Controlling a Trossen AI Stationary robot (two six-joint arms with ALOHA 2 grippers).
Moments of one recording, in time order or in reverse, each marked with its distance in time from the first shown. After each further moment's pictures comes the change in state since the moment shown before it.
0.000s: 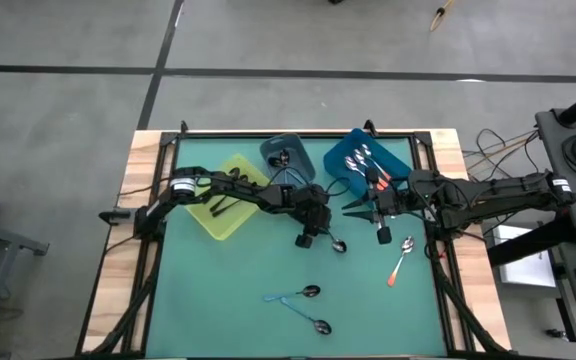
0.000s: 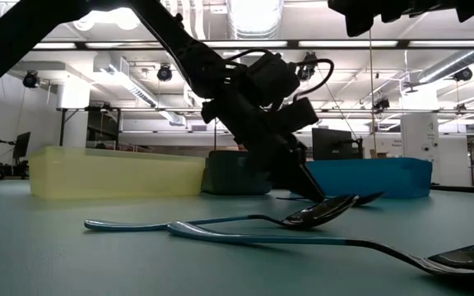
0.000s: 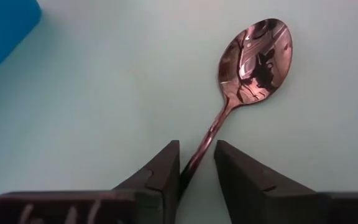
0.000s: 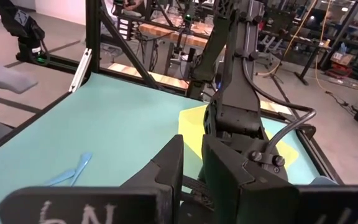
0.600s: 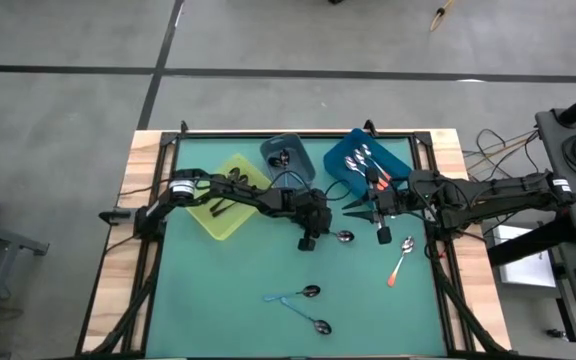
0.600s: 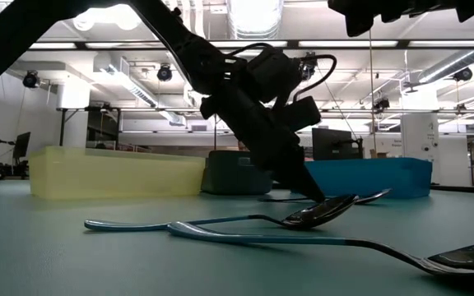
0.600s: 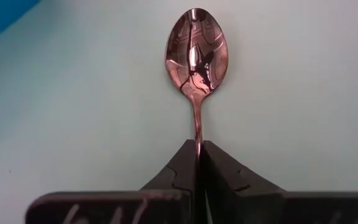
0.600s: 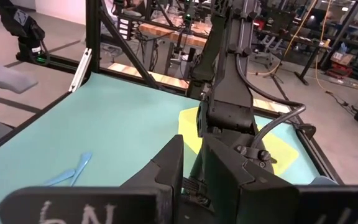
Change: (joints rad) left arm -0.032 -0.001 0.001 -0.012 -0.064 -0.164; right arm 0.000 0.000 0.000 -0.002 0.000 0.000
